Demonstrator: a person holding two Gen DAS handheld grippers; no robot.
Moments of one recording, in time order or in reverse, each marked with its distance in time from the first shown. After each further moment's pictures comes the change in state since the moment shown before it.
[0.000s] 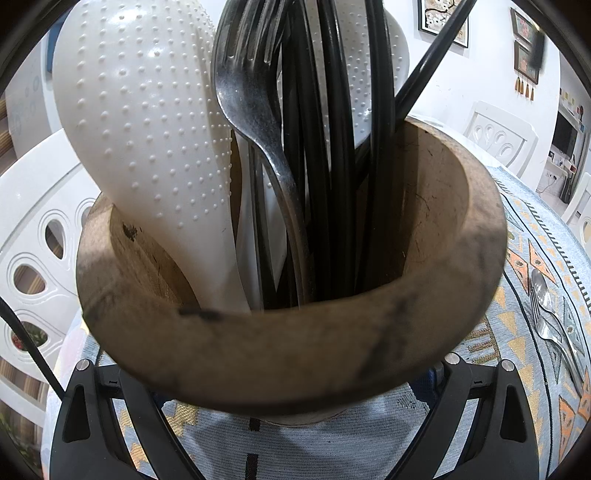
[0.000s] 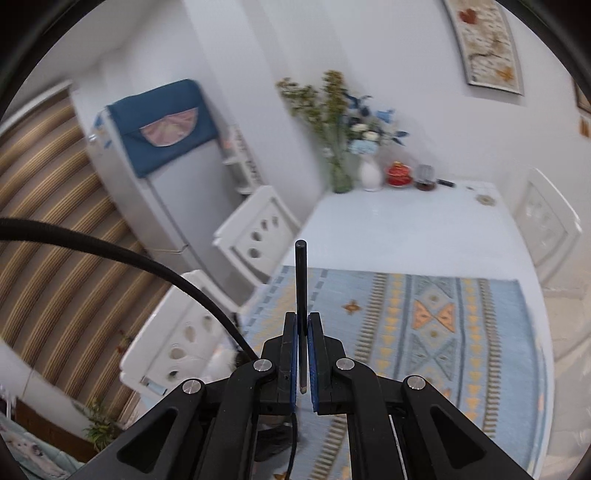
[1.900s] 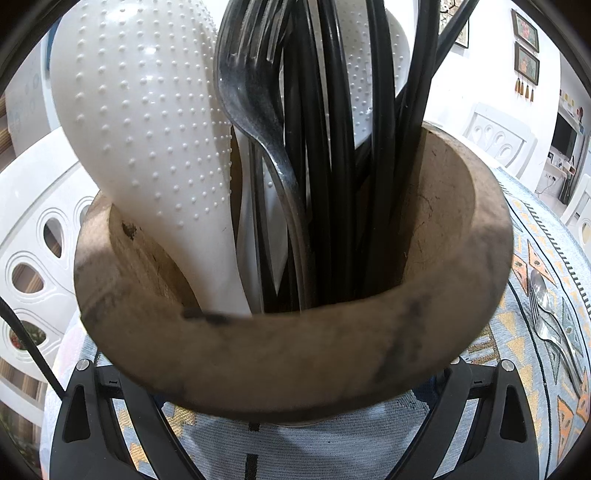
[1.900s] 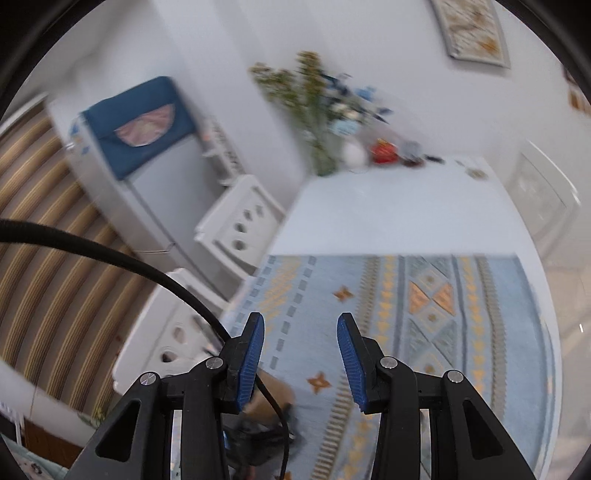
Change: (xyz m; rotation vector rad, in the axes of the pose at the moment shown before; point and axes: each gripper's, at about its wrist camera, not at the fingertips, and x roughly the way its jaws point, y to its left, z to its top) left arm 0.001 -0.008 0.000 -0.003 0.006 -0.002; right arm 0.027 -0.053 -0.011 0.155 0.087 -0.079
